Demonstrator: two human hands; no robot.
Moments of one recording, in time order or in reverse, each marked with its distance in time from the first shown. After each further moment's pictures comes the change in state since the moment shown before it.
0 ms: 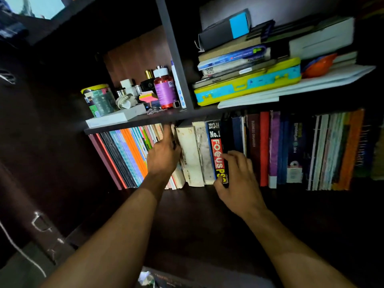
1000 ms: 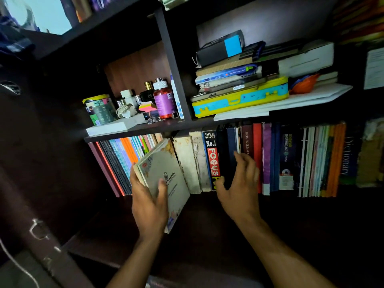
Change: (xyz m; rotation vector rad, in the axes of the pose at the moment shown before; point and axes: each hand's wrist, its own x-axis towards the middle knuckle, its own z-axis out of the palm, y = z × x) left_hand -0.115 -0.010 -0.028 -0.520 0.302 -0.238; right_hand -0.001 -0.014 -0.009 0.048 0.214 0.179
